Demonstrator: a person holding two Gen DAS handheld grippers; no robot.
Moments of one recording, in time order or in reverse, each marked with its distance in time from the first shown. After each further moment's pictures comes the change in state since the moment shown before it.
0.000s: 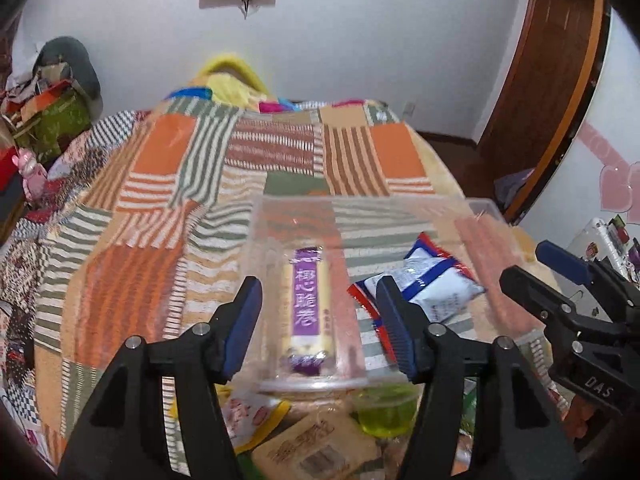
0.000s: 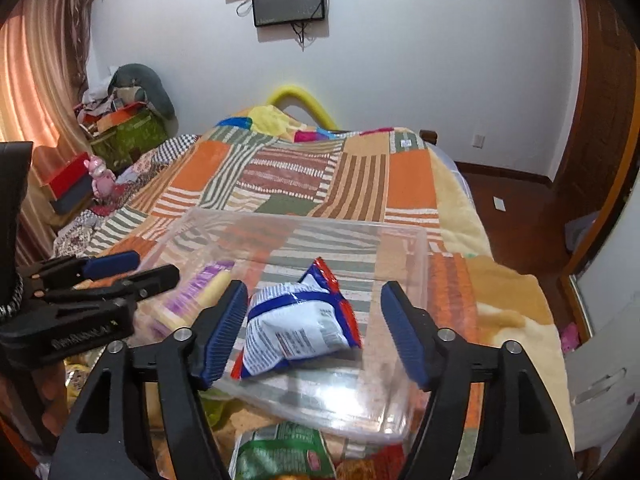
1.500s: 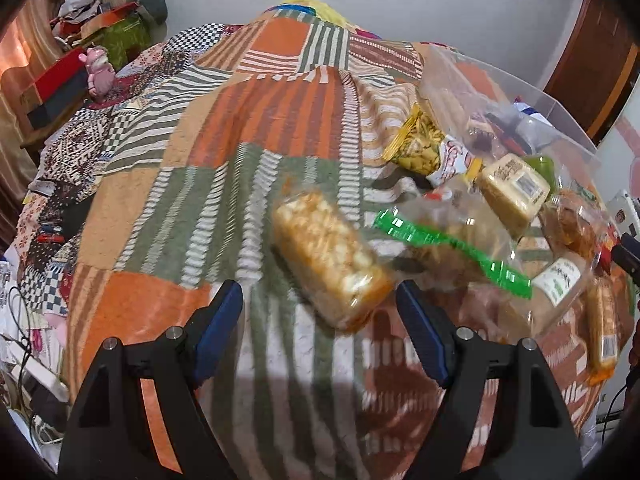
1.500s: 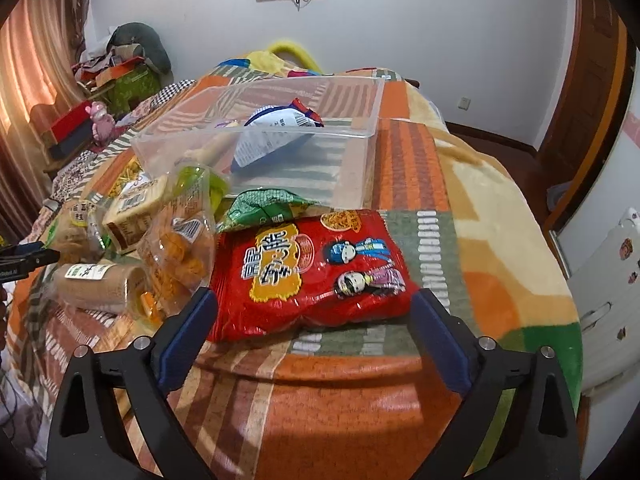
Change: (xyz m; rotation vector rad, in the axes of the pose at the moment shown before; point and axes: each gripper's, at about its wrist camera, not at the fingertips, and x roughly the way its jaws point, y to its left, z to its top) left arm -0.056 0.145 -0.184 -0.137 0.165 0.109; right arm -0.034 -0.001 -0.112 -0.038 0.140 -0.071
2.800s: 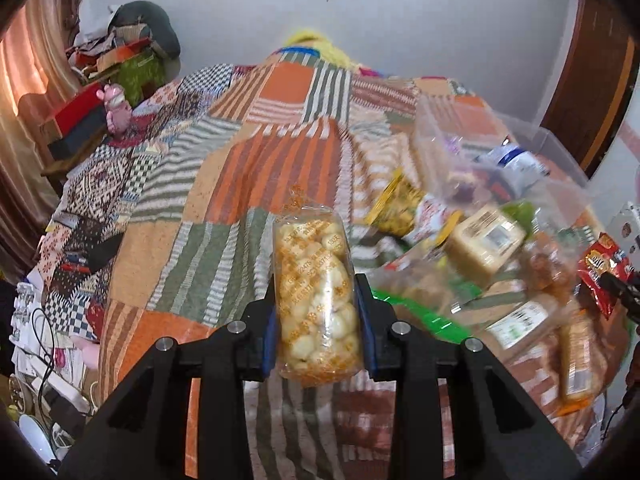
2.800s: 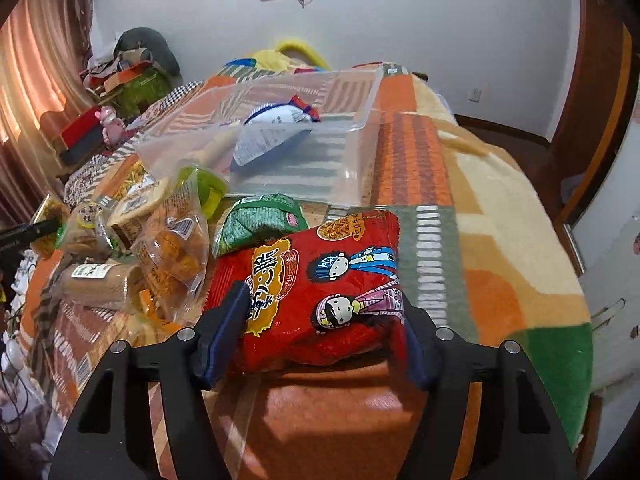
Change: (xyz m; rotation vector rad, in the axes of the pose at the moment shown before) left arm -0.051 -0.024 0.026 0.023 -0.129 0.067; right arm -0.016 -0.024 -0.009 0.041 0.003 0.077
